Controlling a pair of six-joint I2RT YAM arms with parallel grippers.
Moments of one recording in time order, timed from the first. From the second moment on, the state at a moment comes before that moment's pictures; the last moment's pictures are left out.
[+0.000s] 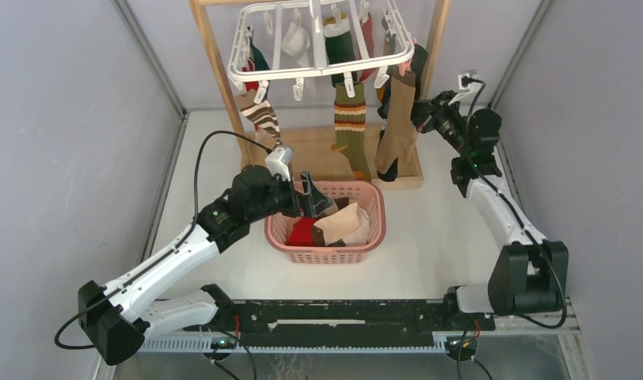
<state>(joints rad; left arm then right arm) -0.72 1.03 0.89 -0.27 0.13 -0.60 0.06 1.38 1.04 0.52 -0.58 0.58</state>
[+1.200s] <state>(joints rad) -0.78 0.96 0.89 -0.27 0.13 -0.60 0.34 0.77 0.91 0.18 -0.47 0.47</state>
